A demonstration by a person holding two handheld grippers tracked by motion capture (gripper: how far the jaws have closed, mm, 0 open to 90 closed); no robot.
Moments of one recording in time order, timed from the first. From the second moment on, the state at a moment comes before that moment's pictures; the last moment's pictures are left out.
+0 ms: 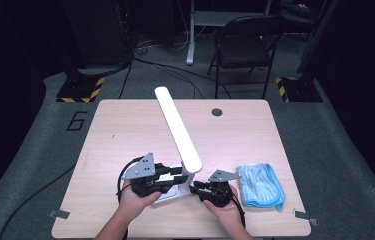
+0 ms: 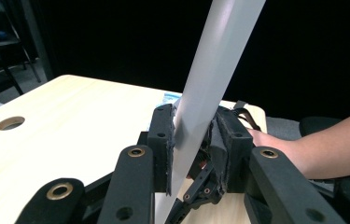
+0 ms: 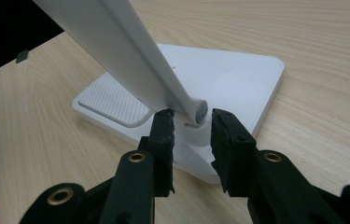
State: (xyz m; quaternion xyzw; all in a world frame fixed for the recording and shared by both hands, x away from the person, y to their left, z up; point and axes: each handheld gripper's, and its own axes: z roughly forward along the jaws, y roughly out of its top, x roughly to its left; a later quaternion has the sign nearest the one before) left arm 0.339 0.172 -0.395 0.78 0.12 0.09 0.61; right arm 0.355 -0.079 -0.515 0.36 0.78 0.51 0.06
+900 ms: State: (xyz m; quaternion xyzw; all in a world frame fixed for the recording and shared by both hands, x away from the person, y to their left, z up) left arm 0.350 0.176 -0.402 0.77 0.18 0.09 0.61; right arm 0.350 -0.065 -0.487 0.36 0.76 0.52 0.14
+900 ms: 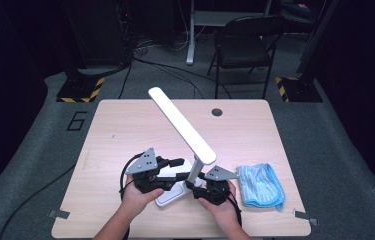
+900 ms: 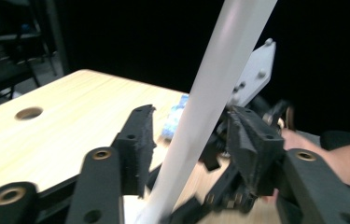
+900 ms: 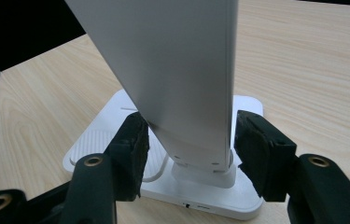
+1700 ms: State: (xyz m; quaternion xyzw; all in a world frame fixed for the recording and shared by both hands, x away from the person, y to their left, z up) left arm 0.357 0.219 -0.452 0.78 0.27 0.13 0.55; right arm 0.359 -0.074 -0.480 0.36 0.76 0.51 0.17
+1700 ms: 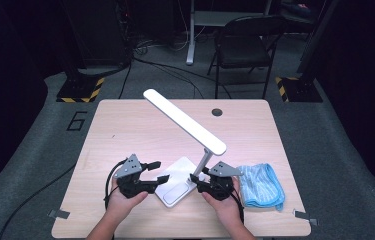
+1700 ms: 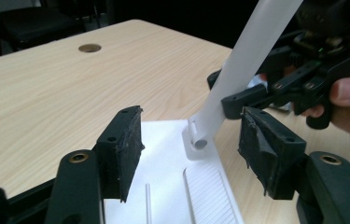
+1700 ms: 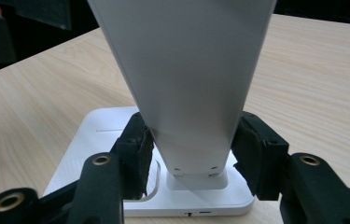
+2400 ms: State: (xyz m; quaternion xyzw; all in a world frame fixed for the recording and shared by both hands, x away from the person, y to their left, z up) left arm 0.384 0.226 -0.511 0.81 0.32 0.13 0.47; right arm 0.361 -0.073 -0.479 0.37 0.75 0.52 0.18
